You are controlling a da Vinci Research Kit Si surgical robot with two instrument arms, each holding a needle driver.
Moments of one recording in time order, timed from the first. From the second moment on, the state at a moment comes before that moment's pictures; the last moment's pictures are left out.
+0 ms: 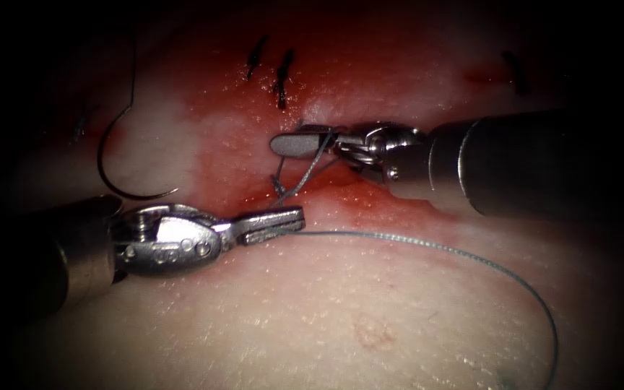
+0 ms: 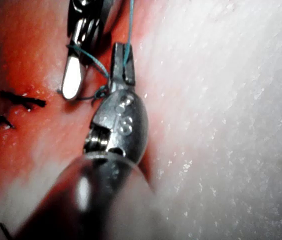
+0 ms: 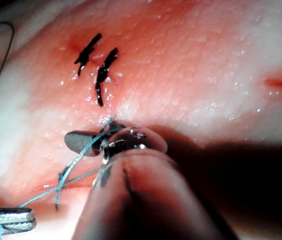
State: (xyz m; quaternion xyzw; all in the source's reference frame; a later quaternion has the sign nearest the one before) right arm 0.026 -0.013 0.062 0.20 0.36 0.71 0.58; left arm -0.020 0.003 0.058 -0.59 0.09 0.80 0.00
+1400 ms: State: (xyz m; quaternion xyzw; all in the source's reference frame) right arm 0.028 -0.014 0.052 0.22 0.53 0.52 0.63; left arm -0.012 0.008 0.056 -0.57 0.08 0.82 0.04
